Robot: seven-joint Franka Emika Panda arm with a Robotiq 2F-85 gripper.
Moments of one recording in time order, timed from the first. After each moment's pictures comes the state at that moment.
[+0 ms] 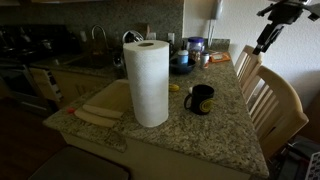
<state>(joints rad) 0.01 -0.54 -0.21 -2.37 0.03 2.03 -0.23</state>
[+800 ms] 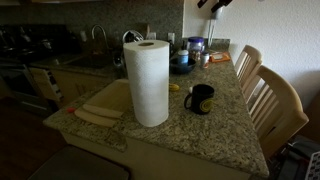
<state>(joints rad) 0.05 -0.25 -0.06 -2.06 0.16 2.64 0.04</state>
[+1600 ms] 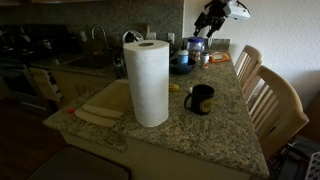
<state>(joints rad) -0.03 0.03 -0.05 -1.85 0.16 2.37 0.00</state>
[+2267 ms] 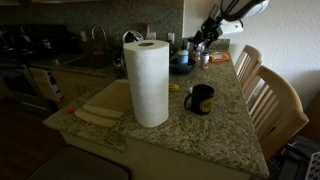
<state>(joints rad) -0.03 0.13 -0.06 -1.89 -0.04 2.49 0.09</state>
